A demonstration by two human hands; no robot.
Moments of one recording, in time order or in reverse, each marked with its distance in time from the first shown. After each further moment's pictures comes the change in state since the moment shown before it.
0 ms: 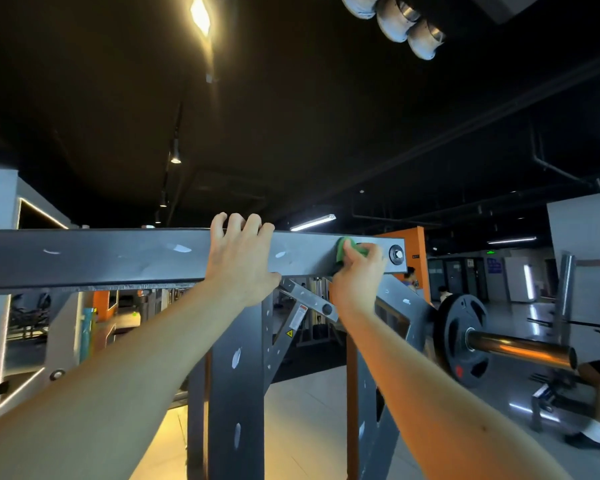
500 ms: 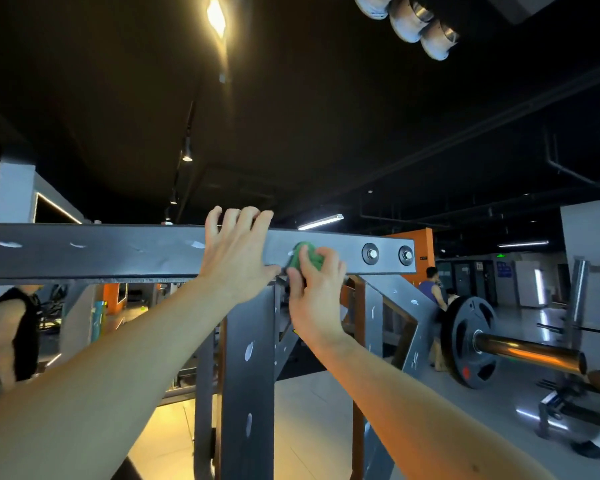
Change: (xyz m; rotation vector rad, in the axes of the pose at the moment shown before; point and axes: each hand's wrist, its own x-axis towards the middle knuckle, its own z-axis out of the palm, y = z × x) left_hand -0.013 -0.026 -0.004 -0.079 0.093 -0.032; right_hand -0.071 -0.045 0.014 0.061 -0.086 -0.387
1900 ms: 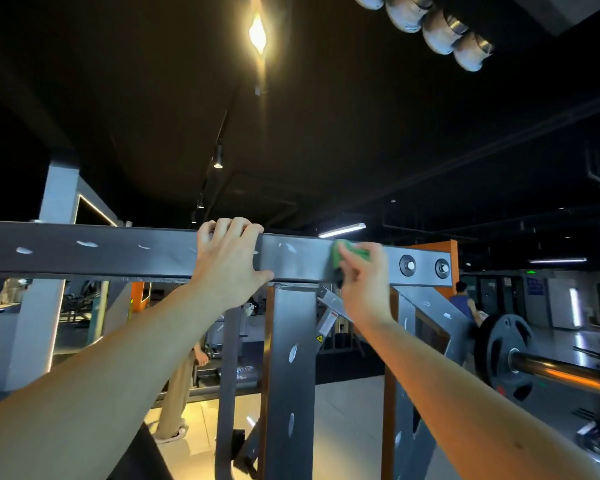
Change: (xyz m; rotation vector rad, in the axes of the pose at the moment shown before) left_hand -0.025 -0.074 -0.018 -0.062 -0.013 -0.104; right_hand 0.031 -0.005 -0.008 0.249 -0.044 0.050
